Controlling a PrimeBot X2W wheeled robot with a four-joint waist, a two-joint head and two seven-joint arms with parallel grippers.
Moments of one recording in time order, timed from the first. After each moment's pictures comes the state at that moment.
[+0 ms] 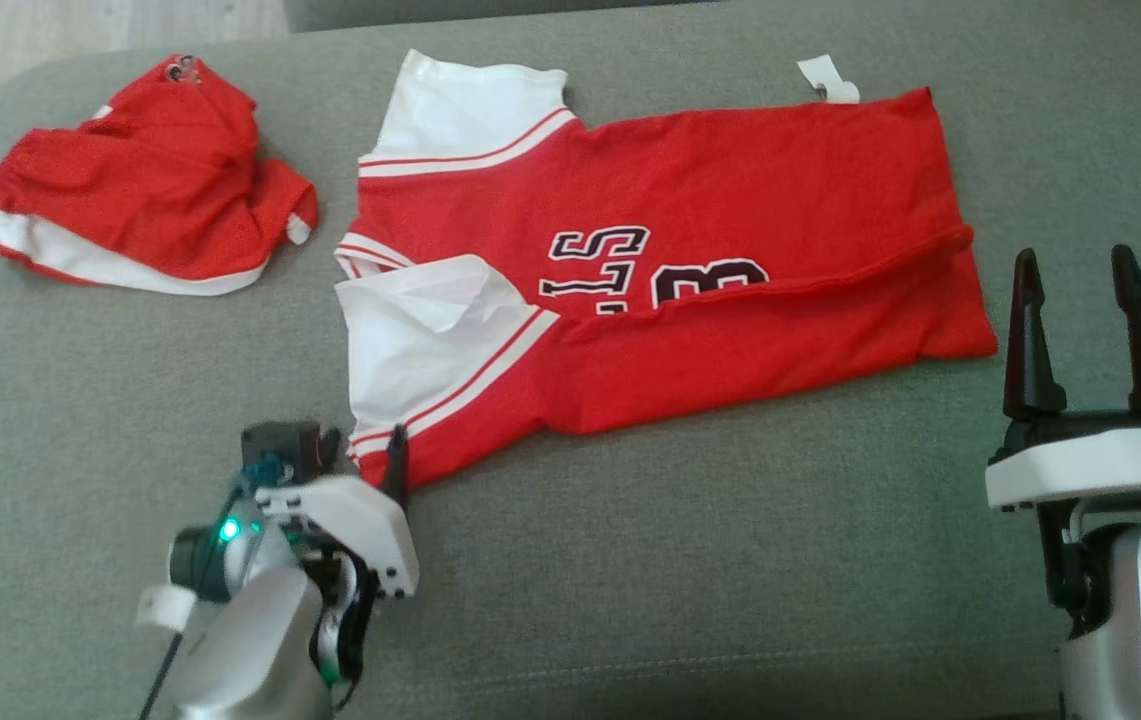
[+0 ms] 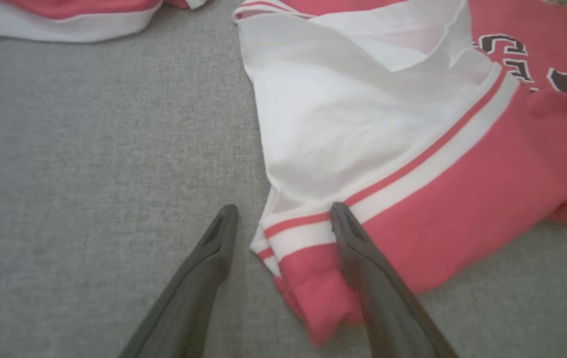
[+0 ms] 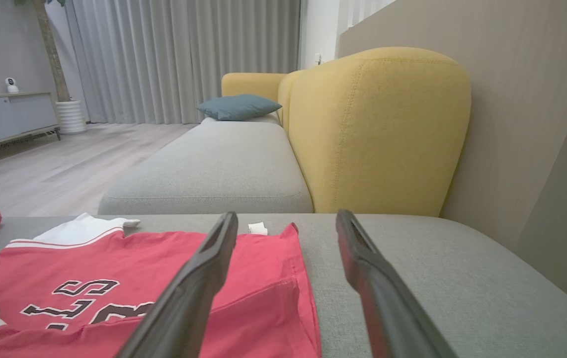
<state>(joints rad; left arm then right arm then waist) -0.35 0.11 -0.47 0.69 -0.46 0.14 -0.11 -0.17 -0.05 -0.13 0.08 0.02 0.12 -0.11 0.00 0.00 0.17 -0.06</state>
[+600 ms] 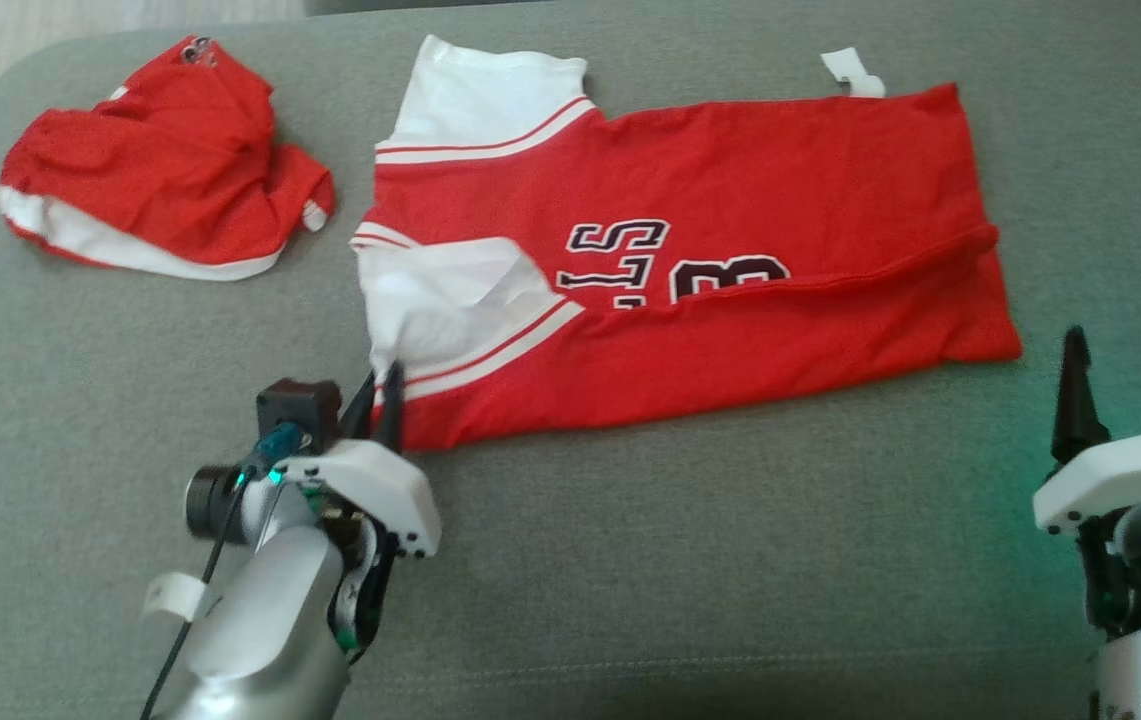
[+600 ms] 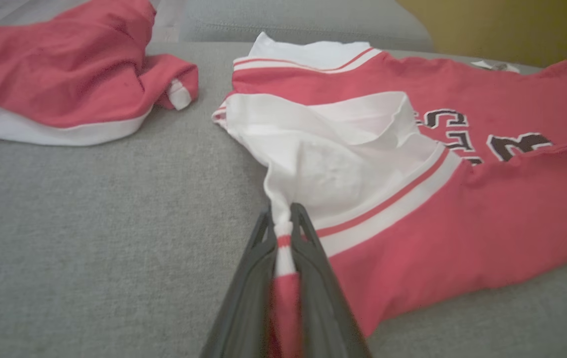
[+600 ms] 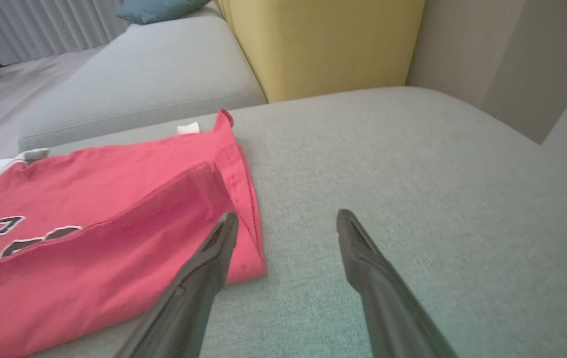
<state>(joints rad) -0.41 0.11 -0.51 0.66 -0.44 0.12 -0.20 -0.20 -0.04 -0.28 0.28 0.08 0.12 0.06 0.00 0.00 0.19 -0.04</state>
